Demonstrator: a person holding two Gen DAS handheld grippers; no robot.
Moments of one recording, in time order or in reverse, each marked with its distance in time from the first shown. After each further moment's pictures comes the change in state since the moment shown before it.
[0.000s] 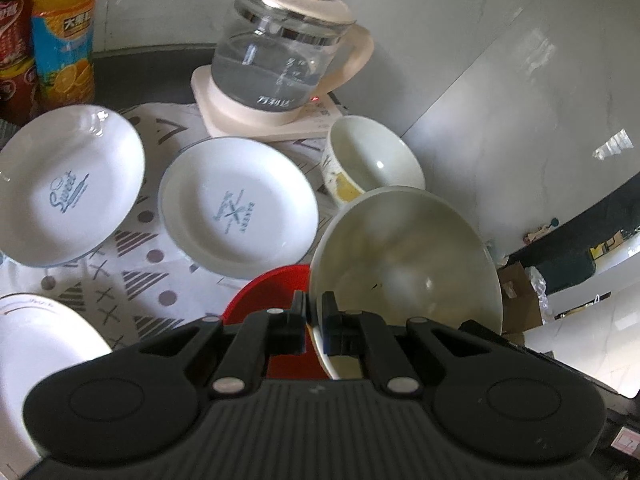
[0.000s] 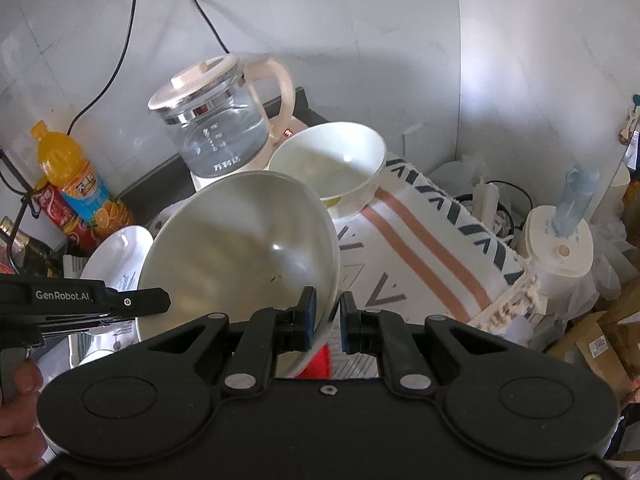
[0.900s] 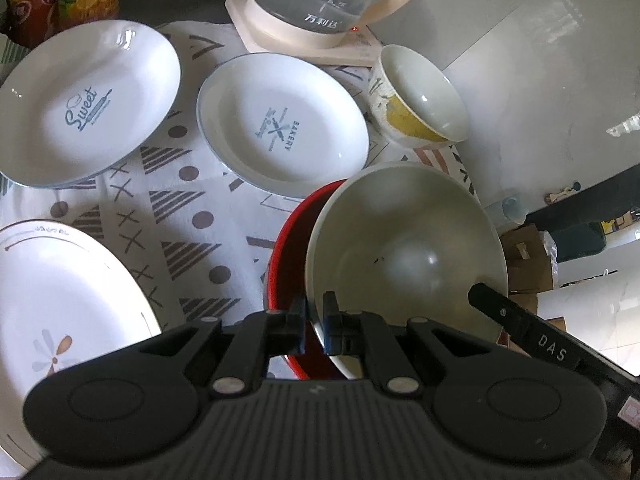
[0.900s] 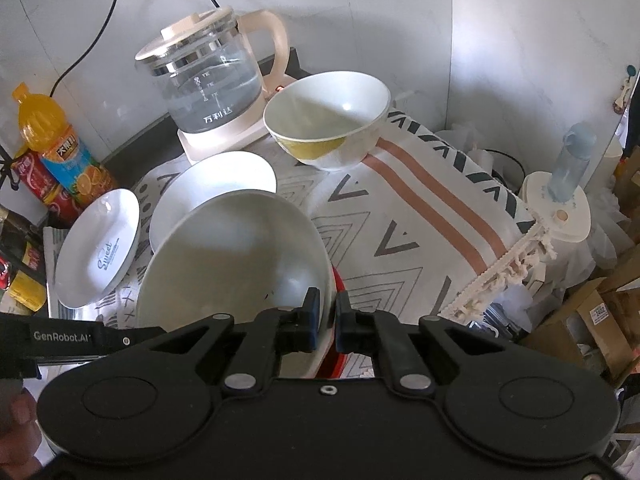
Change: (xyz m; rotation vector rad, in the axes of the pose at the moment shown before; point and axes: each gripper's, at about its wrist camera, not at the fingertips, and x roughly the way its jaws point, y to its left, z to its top) left arm 0.025 0.041 -0.029 -0.040 0.161 0.024; right arm 0.028 0.015 -0.030 0.018 0.064 -0.051
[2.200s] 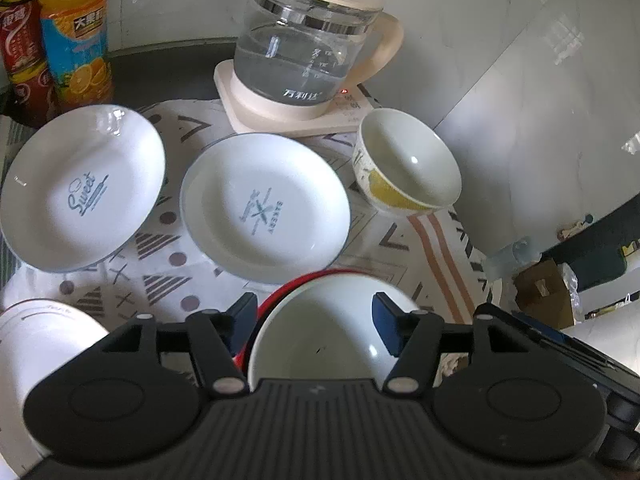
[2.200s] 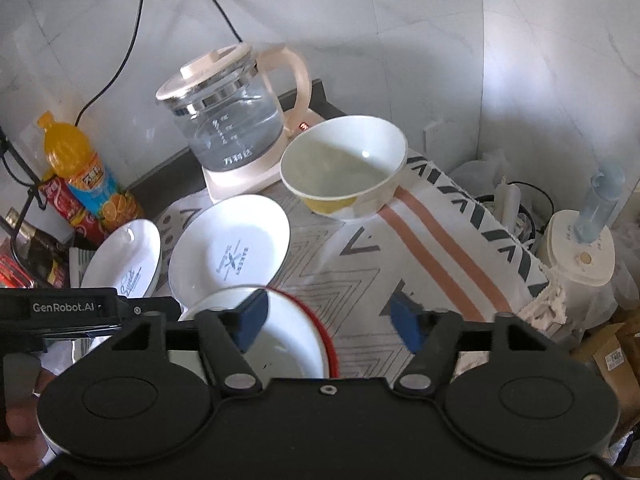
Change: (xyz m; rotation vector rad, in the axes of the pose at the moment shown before) left arm -0.013 -0.048 0.036 0.030 -0.151 0.085; right arm -0.006 -0.028 0.049 -0.049 -0.059 0.123
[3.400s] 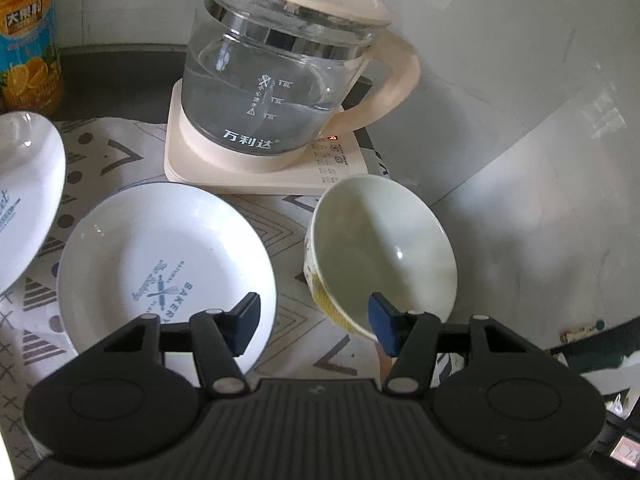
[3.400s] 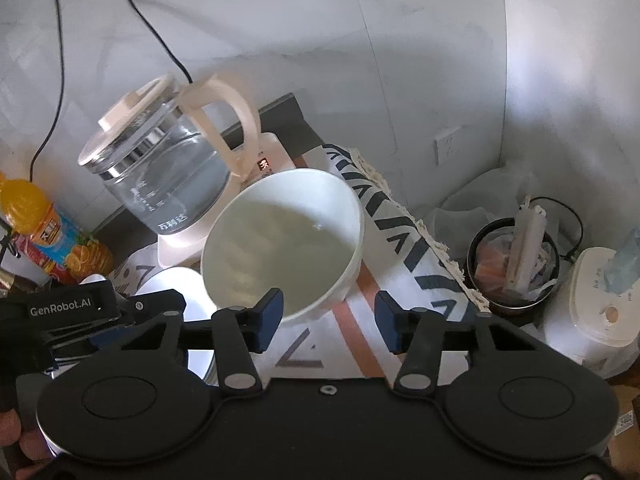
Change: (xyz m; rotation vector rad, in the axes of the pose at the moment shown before) left arm 0.100 -0.064 0.075 -0.218 -0.086 0.034; right arm 0.100 -0.077 0.105 0.001 0.078 0.094
